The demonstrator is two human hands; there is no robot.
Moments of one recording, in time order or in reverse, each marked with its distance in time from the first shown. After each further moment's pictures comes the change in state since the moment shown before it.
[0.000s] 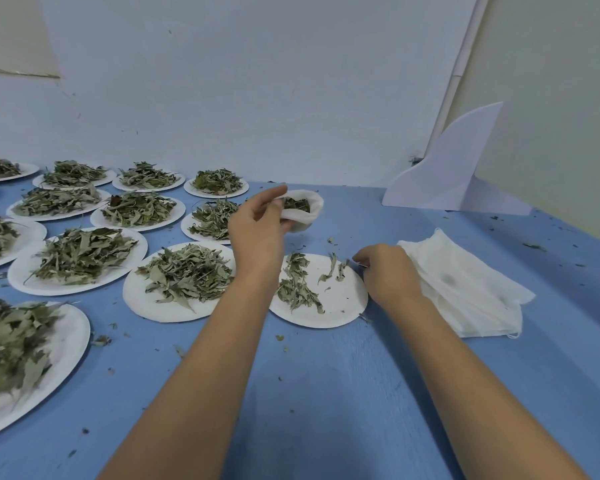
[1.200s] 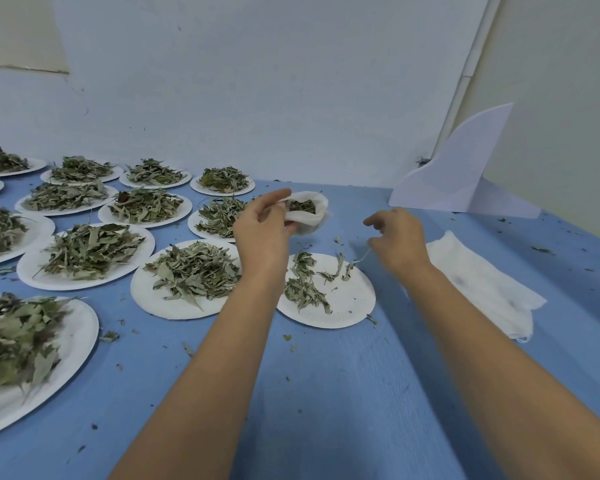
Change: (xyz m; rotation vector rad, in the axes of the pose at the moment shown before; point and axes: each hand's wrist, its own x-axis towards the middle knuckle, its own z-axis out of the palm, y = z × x) left_hand -0.004 0.005 -0.002 -0.043 0.037 -0.058; right_hand 0.043 0.004 -0.012 0.138 0.161 -0.092
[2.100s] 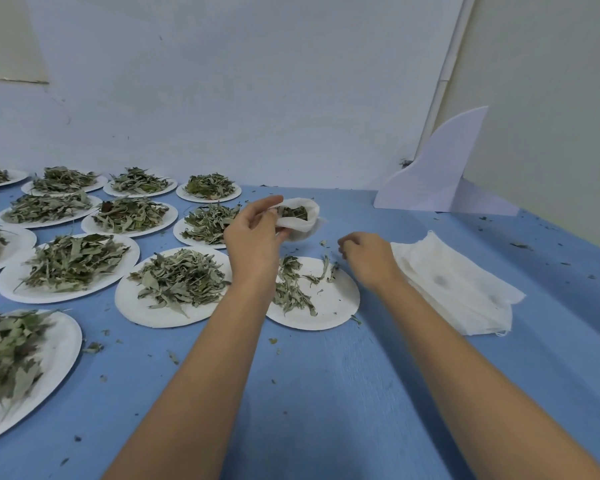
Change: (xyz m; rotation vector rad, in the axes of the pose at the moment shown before) left_hand -0.006 -0.001 0.006 -0.007 -0.030 -0.008; right_hand -0.030 -0.026 0.000 0.303 -0.137 0.199
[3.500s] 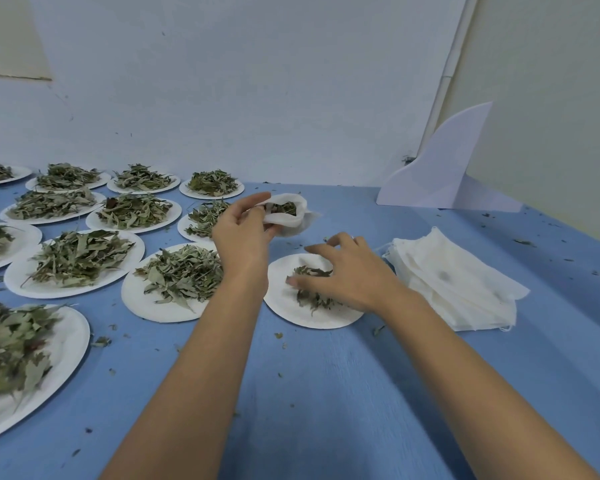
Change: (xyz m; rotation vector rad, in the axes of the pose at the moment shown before) left_hand 0.004 0.007 -0.011 -0.015 0.095 -0.012; right_hand -0.030 -0.009 0.009 -0.412 -0.229 -0.315
